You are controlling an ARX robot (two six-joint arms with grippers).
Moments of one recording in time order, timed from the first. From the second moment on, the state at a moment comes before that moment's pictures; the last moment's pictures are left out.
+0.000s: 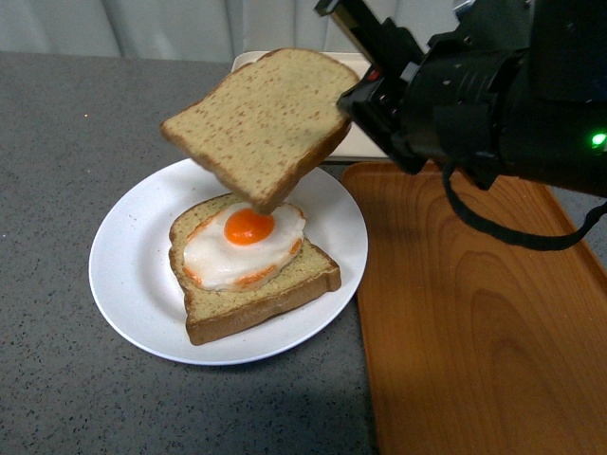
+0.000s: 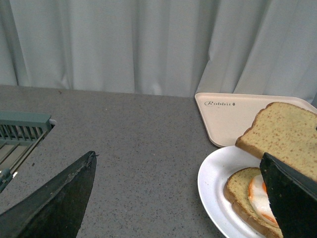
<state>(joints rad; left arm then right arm) 0.00 0.00 0.02 0.00 0.00 0.00 0.48 1.87 0.78 0.74 -0.13 0.86</state>
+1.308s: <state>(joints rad) 0.00 0.00 0.02 0.00 0.00 0.00 0.44 1.81 0.61 0.90 0.24 0.48</state>
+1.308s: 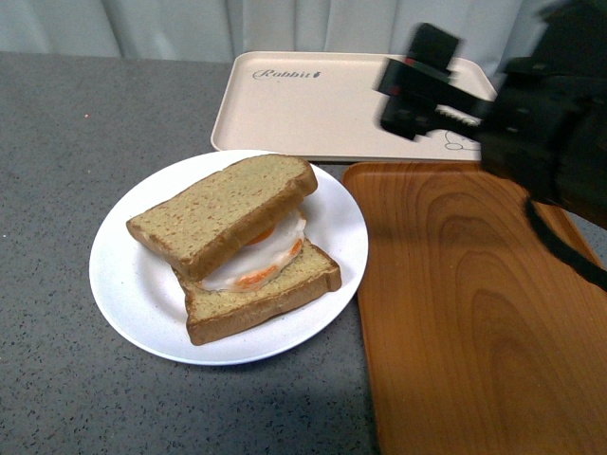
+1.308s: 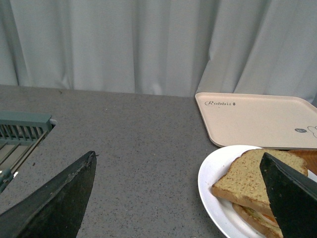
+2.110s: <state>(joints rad) 0.00 0.00 0.02 0.00 0.00 0.00 0.00 0.01 0.01 0.00 0.00 0.00</state>
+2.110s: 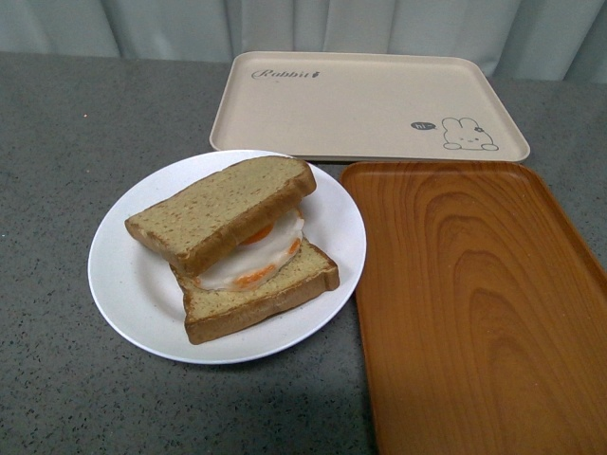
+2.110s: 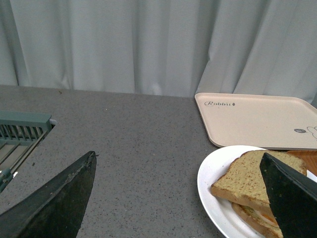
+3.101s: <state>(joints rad) 0.00 0.00 0.02 0.00 0.00 0.00 0.00 0.00 0.01 0.00 0.00 0.04</state>
